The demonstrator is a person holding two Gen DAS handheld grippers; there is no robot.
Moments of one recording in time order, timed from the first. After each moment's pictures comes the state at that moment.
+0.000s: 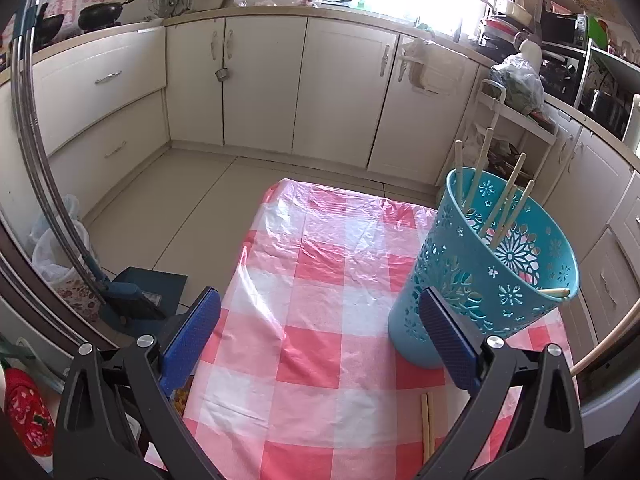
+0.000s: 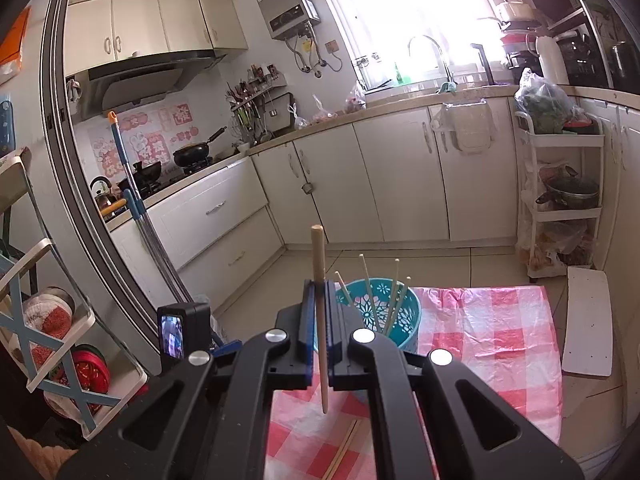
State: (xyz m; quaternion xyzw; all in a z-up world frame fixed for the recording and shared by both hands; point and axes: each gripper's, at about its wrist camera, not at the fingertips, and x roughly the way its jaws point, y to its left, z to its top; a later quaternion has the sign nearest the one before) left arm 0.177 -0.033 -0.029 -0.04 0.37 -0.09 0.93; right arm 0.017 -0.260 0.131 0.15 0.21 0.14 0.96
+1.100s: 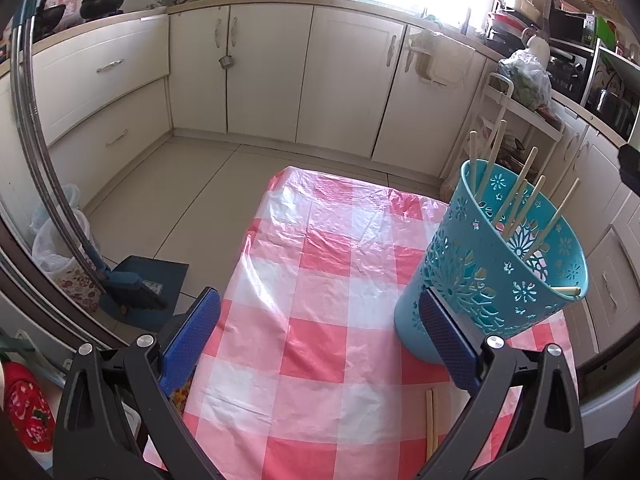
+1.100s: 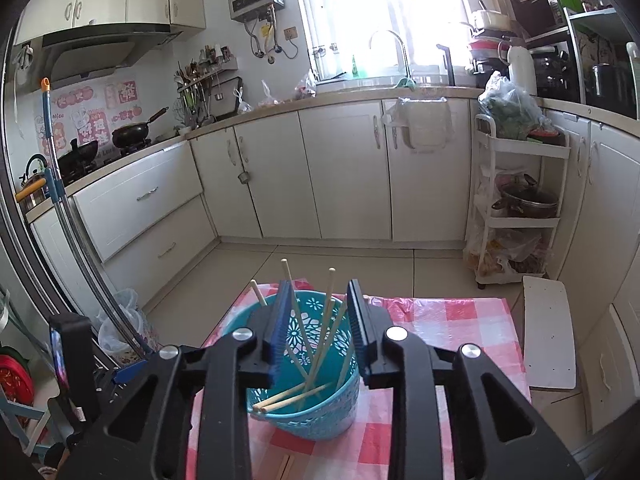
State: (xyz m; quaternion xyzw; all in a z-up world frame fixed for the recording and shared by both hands) left arm 0.183 -0.032 -0.037 -0.04 0.39 -0.08 0.92; right arm 0.070 -0.257 0.095 0.10 0.23 0.03 0.97
